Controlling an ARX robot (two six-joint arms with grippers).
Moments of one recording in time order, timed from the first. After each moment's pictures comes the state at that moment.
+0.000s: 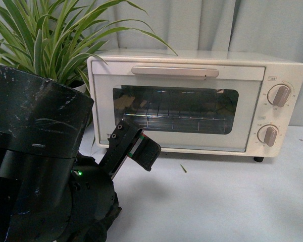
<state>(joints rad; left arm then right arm) -0.52 1.71 0.72 0.51 -0.10 -1.22 0.21 0.91 0.49 0.30 -0.11 0.08</state>
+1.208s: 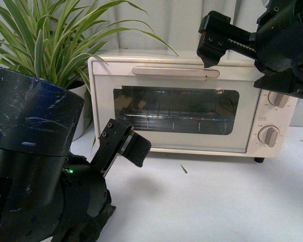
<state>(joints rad) -0.50 1.71 0.71 0.50 -0.11 -1.26 0.36 1.60 1.21 -0.03 0.14 0.44</state>
